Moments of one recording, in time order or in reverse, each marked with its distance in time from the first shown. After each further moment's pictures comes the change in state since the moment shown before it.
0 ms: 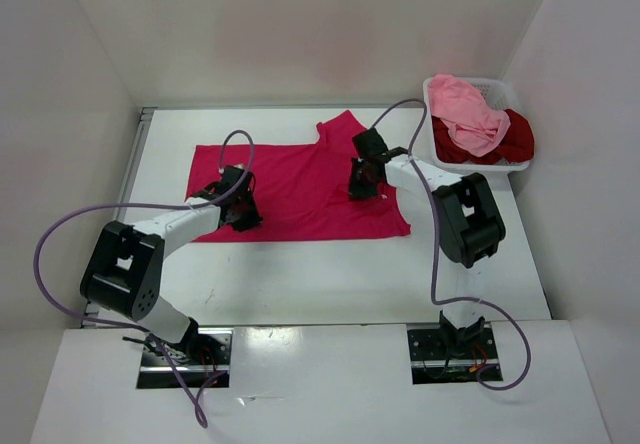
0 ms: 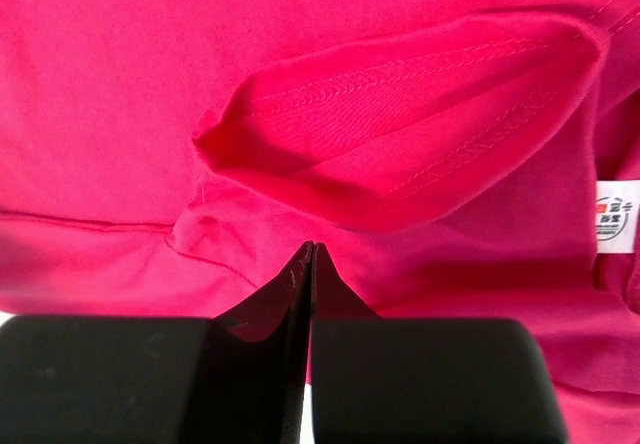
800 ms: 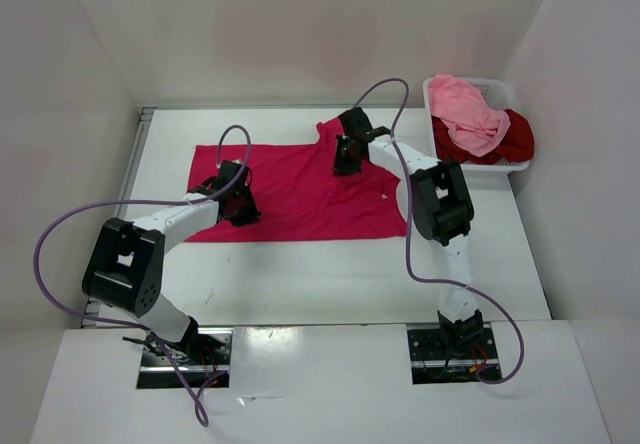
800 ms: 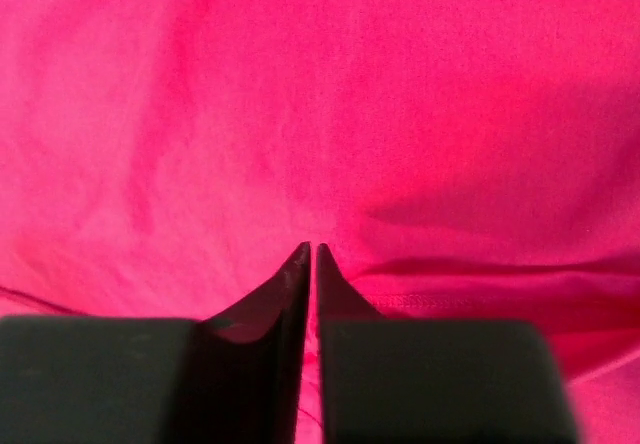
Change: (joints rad) left arm 0.032 0.030 0.039 0.002 0.026 0.024; right arm -0.007 0.292 0.411 -0.033 -0.024 -0.047
